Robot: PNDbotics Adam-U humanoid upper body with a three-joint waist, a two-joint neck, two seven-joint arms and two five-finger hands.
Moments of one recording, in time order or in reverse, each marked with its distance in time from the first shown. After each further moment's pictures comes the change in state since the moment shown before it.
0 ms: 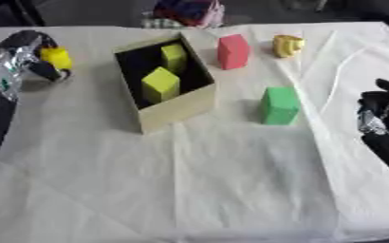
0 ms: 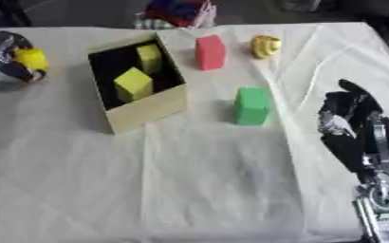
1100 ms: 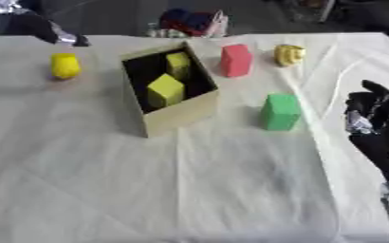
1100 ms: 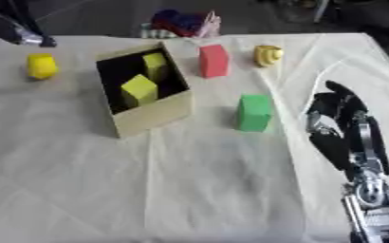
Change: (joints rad) left arm 0.041 0.086 -0.070 -0.308 0.181 -0.294 -0.098; right arm 0.027 0.000 -0.007 -0.001 0.007 0.000 -0.012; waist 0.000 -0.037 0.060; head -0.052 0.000
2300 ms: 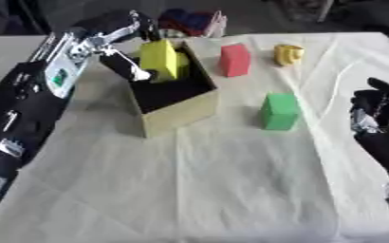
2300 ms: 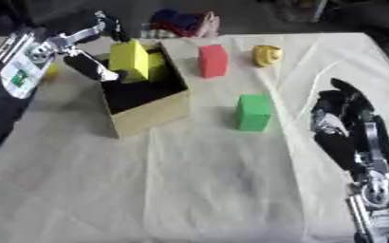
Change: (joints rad) left arm -0.009 -0.223 -0.307 -0.153 0.123 -0.140 -0.035; right arm -0.010 0.000 0.007 -0.011 0.000 -0.002 0.004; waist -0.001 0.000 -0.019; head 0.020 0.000
